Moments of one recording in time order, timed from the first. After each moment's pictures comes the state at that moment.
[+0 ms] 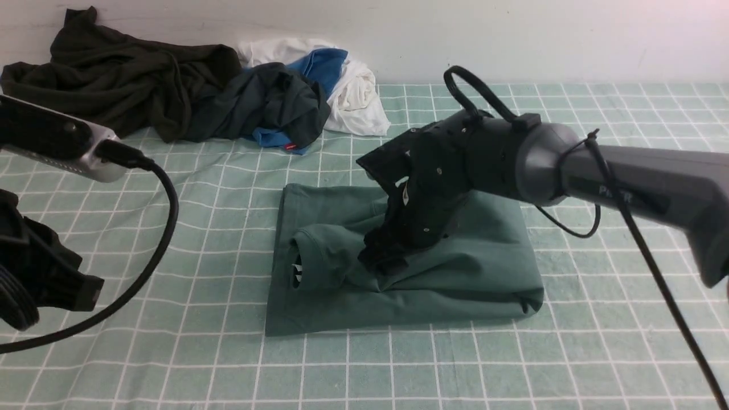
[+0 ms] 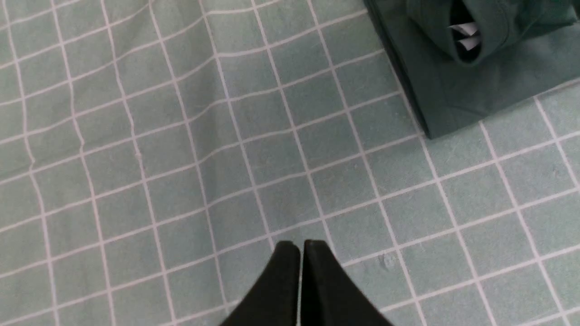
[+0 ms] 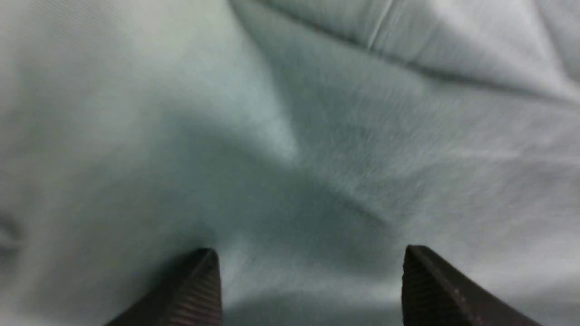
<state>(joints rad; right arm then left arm) 0.61 2.11 -1.66 -0.07 0.87 0.03 -0.19 0.95 -0.91 0.01 0.96 0.13</state>
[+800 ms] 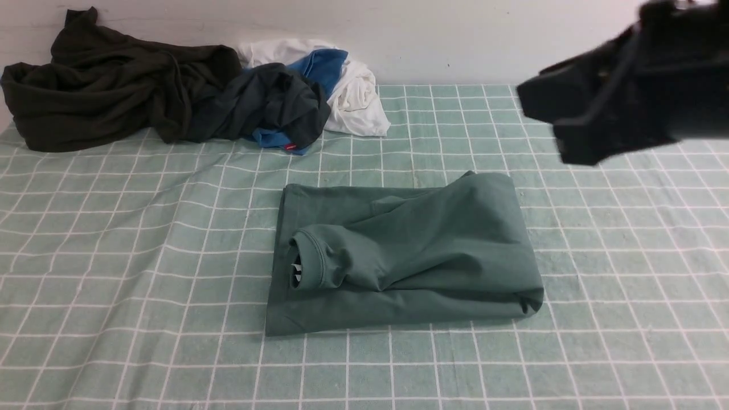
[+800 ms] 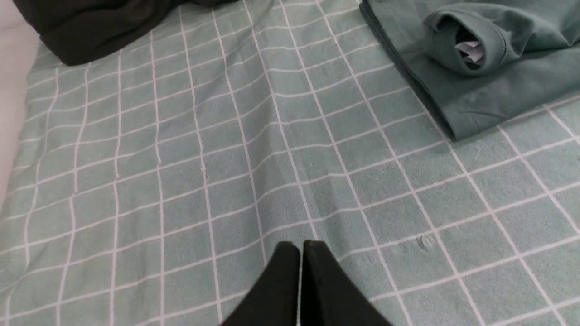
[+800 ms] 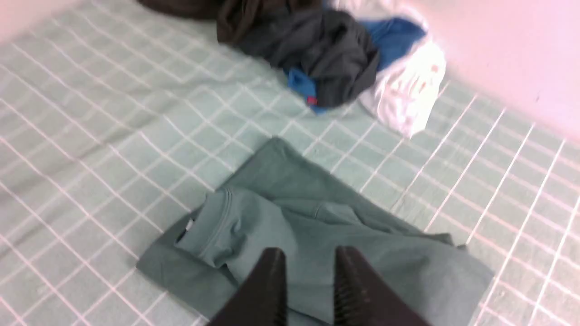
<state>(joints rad) 0.61 1.10 -1.20 -0.02 0.73 0.00 -0.19 0.16 -0.48 0.10 0.89 0.13</state>
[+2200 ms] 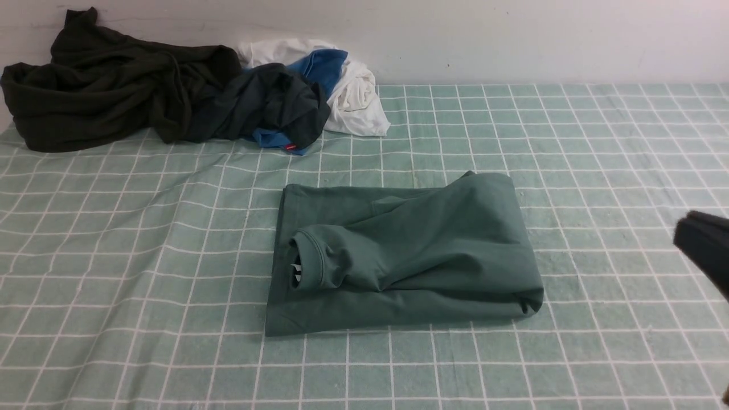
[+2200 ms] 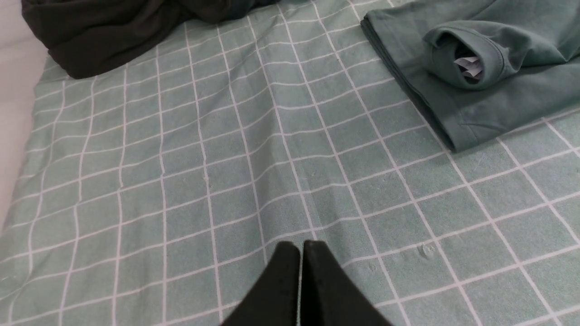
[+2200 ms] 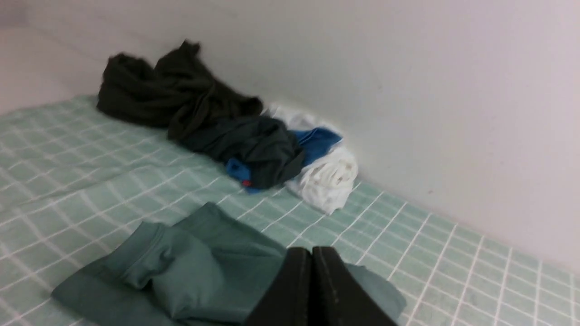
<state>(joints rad) 0.46 0.46 -0.36 -0.08 0.08 -0.04 -0.19 0.15 -0.48 0.10 0.89 0.13</state>
